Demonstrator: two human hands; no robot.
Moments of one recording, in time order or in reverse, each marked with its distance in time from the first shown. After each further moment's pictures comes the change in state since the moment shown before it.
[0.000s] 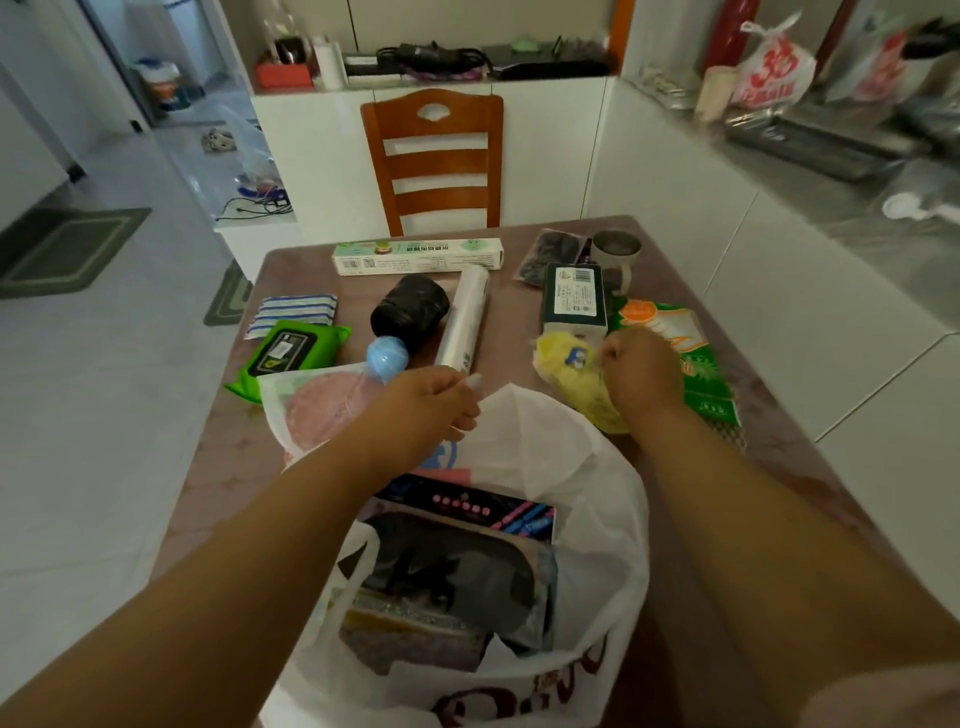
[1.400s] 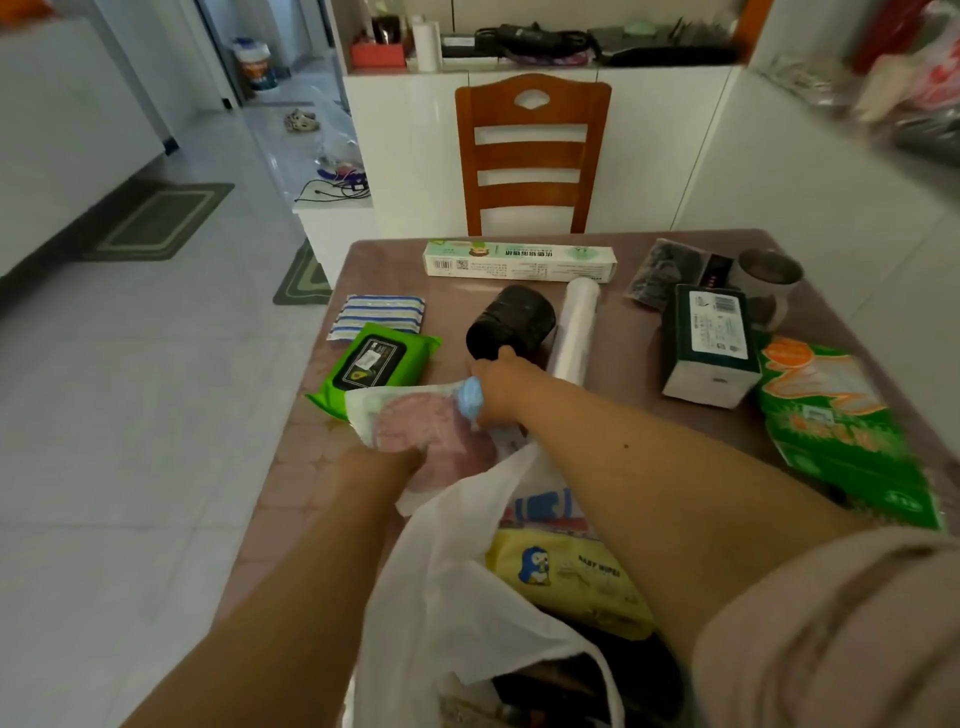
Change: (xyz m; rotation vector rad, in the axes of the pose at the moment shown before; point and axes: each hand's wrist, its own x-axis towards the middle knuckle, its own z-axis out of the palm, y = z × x) left_hand 0.088 -0.147 -0.076 -0.359 0.605 -0.551; right_hand 0.040 -0.206 0.154 -0.422 -0.818 -0.478
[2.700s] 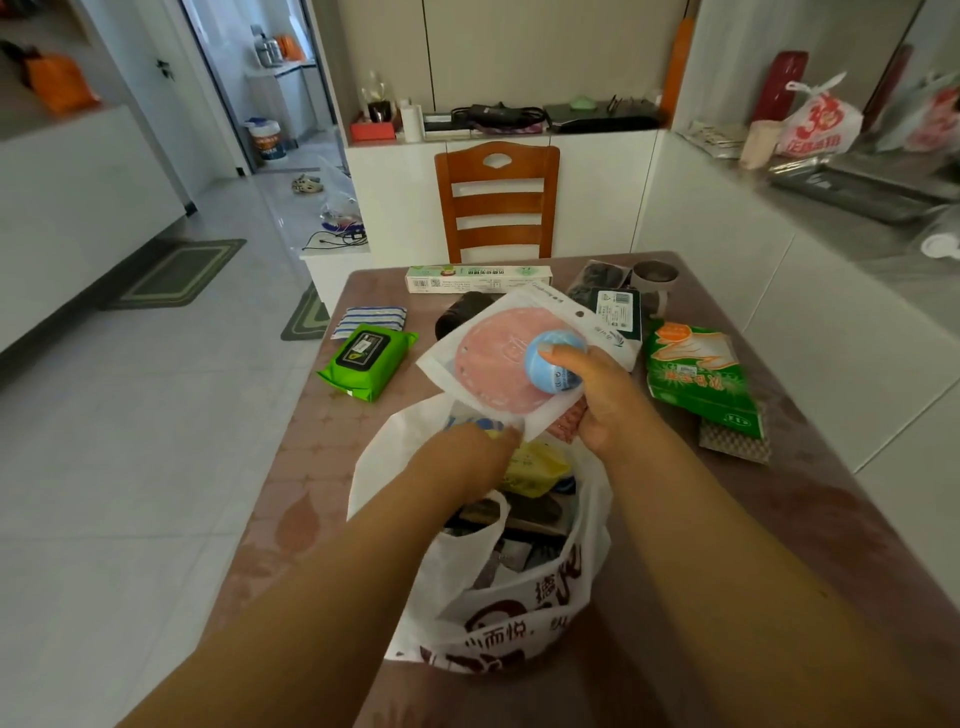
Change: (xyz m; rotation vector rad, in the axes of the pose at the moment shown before) left_hand -0.221 -0.012 0.010 0.573 -0.393 0.388; right_hand -0.270 0.041 0.013 1.922 0.486 0.081
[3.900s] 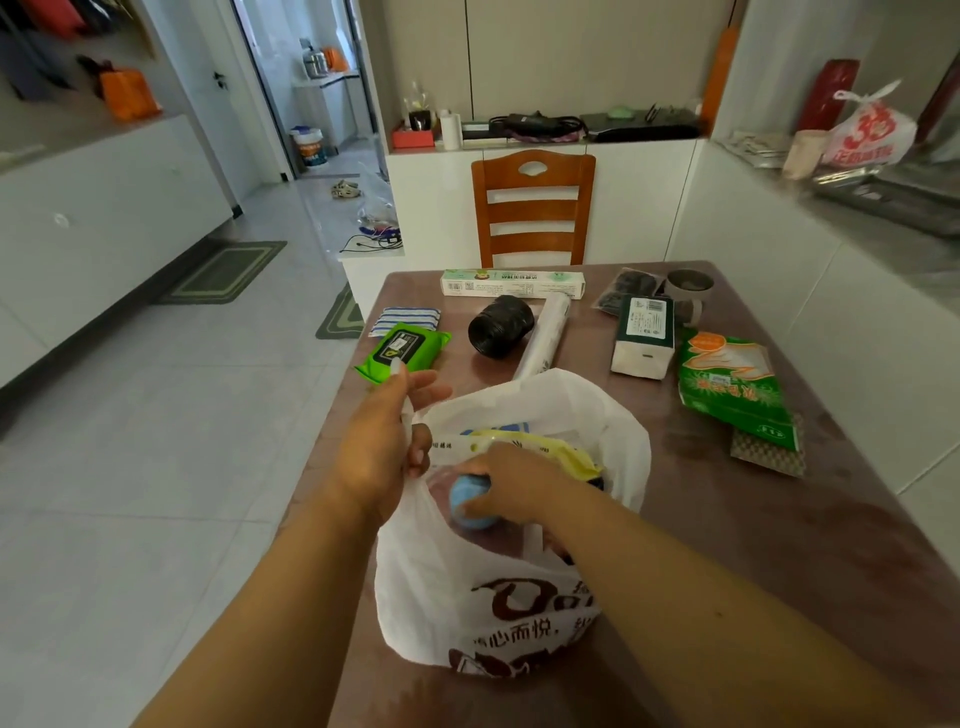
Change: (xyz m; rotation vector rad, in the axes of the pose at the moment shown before) left_hand -0.044 -0.045 -0.062 -1.017 0.234 0.160; right_hand -0.033 0.069 0.051 -1.537 -0.659 -0.159
